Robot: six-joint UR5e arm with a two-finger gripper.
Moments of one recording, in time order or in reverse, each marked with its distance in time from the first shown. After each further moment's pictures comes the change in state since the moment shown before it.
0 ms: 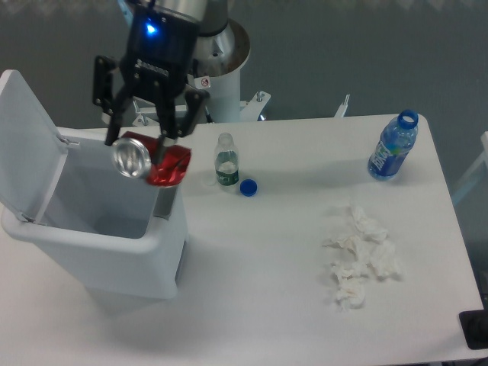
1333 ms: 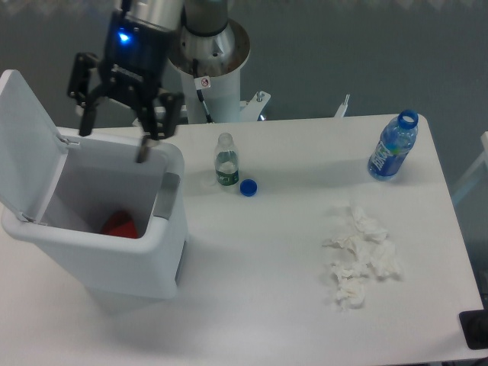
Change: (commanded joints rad) arm 0.090 -0.031 -0.006 0.005 0.047 0.139
